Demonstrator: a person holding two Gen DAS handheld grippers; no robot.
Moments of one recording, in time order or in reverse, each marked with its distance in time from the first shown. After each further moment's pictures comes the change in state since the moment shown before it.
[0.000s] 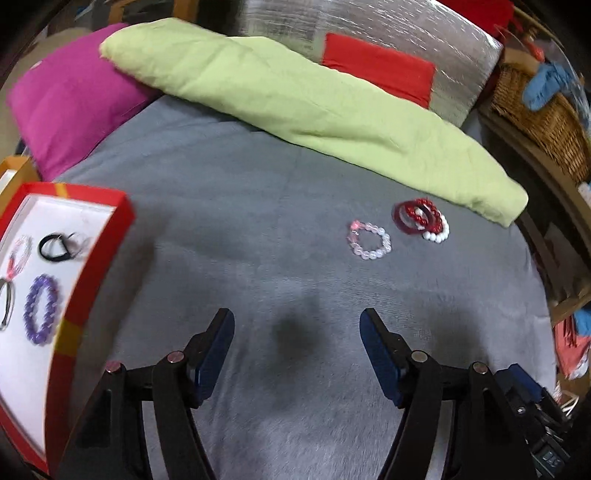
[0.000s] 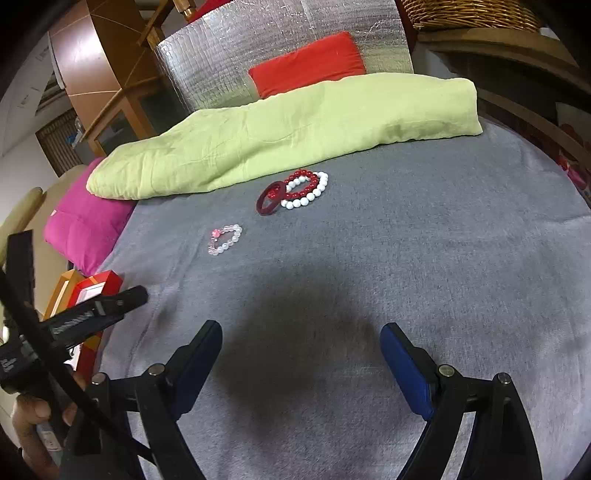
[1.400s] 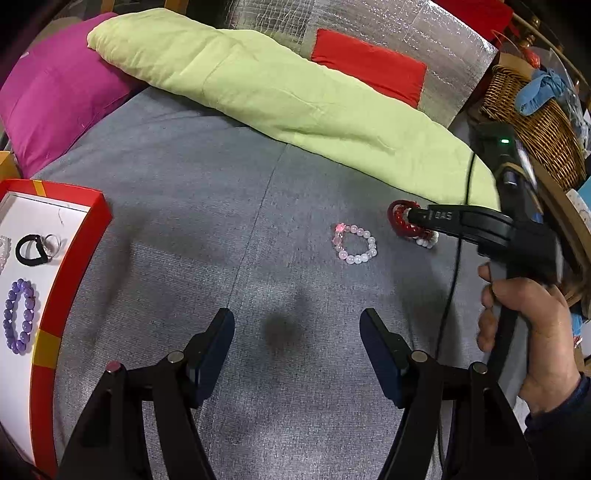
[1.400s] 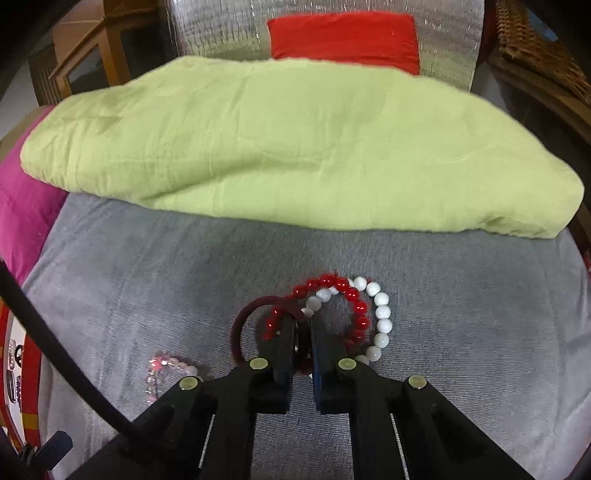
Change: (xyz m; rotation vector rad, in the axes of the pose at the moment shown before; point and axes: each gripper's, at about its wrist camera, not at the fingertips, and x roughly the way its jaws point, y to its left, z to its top) left arm 0.010 0.005 0.008 -0.028 0.023 -0.083; right arm 0.151 0.050 0.139 -0.207 0.147 -0.166
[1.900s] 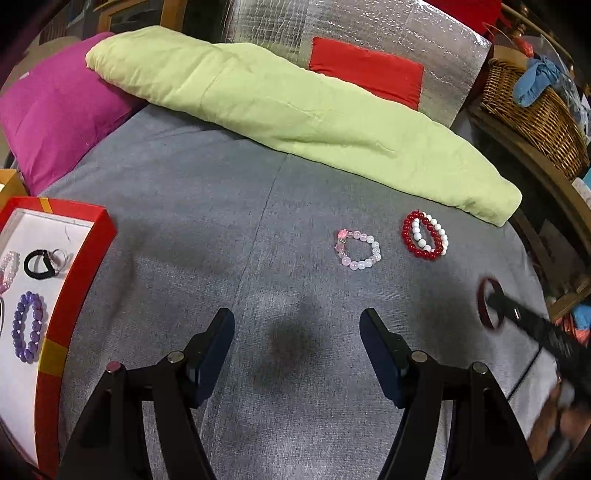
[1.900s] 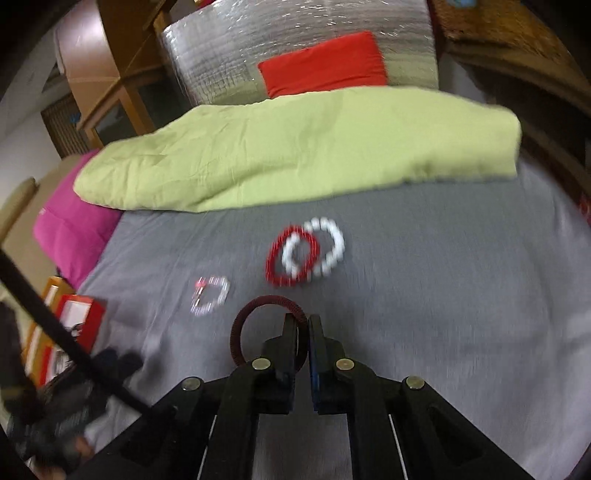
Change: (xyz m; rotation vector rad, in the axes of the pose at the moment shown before) left arm 0.001 -0.009 -0.001 0.051 -0.052 0.059; right arm -0.093 -0.048 -0.101 0.155 -0.118 0.174
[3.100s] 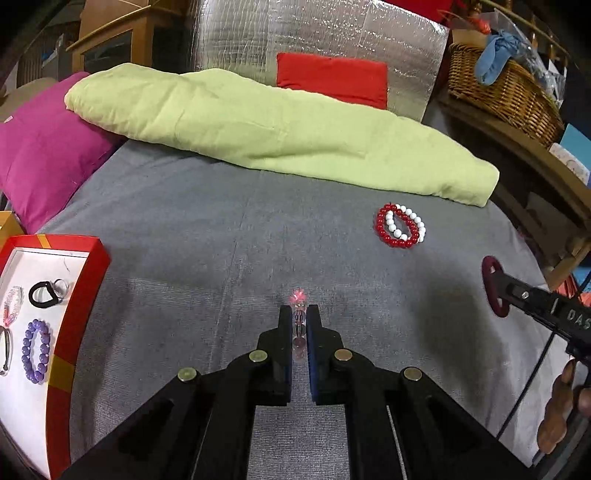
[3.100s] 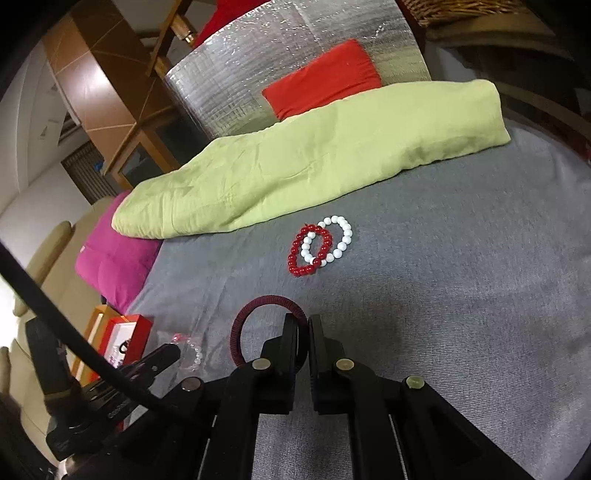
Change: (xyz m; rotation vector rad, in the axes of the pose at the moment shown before) left arm -0.018 -0.015 -0.011 0.126 -0.069 -0.032; right arm -0.026 -0.019 -0.023 0.097 -0.088 0.156
